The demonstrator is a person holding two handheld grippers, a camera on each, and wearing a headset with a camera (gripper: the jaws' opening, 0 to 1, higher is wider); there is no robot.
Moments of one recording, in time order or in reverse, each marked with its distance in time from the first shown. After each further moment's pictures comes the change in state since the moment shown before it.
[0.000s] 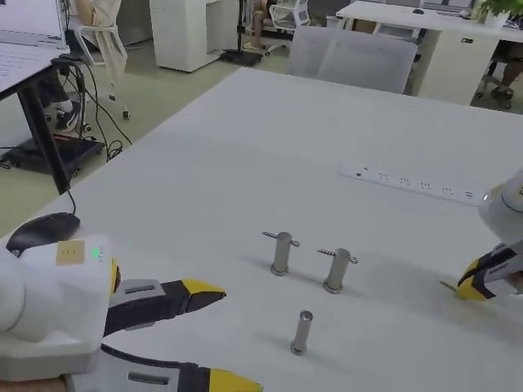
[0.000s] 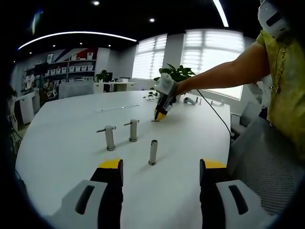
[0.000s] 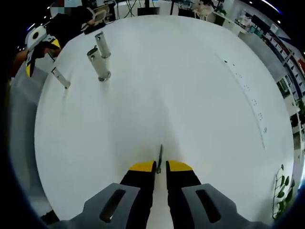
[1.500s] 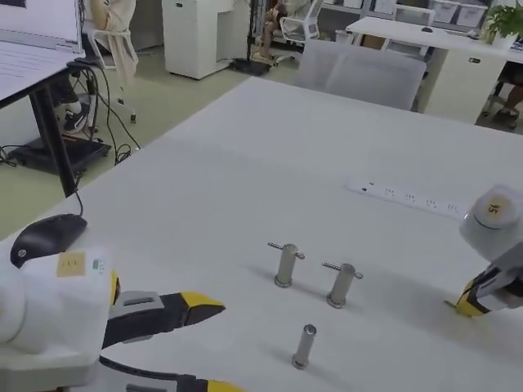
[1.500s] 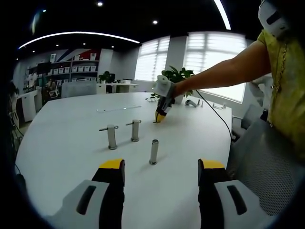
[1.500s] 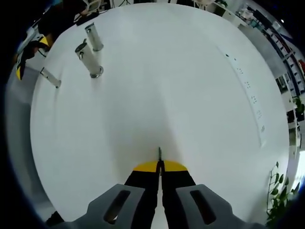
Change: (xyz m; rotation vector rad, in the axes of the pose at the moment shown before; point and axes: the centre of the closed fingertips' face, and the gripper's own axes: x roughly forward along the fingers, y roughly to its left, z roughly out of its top) left arm -0.004 0.000 0.001 -0.017 -0.025 0.019; right arm 0.001 -0.005 0.001 0.027 0.113 -0.048
